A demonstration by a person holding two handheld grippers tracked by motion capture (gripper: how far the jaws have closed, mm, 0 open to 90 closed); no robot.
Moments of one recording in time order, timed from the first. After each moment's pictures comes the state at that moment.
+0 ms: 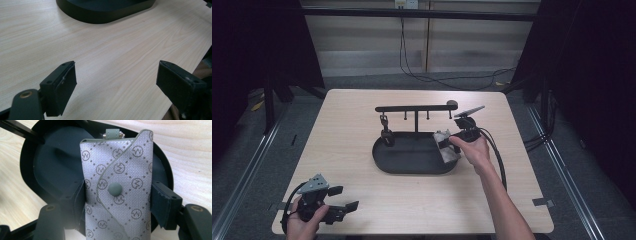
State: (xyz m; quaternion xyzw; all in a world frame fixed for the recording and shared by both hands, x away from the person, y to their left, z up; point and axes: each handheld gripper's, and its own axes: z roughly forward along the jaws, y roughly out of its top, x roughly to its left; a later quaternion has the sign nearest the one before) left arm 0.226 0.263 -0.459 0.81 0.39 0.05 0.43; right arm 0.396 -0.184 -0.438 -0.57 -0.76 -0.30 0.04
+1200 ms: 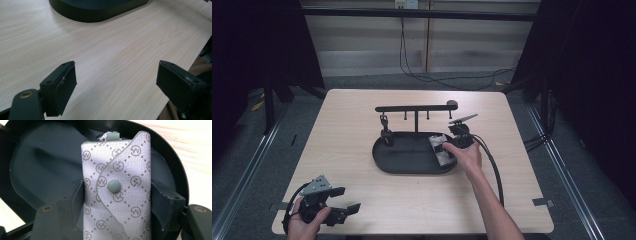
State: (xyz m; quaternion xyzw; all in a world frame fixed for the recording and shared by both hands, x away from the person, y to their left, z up) left arm 0.223 0.257 -0.458 0.83 0.37 0.05 0.42; right arm 0.398 -0.171 -0.472 -0.58 -0.76 -0.29 0.01
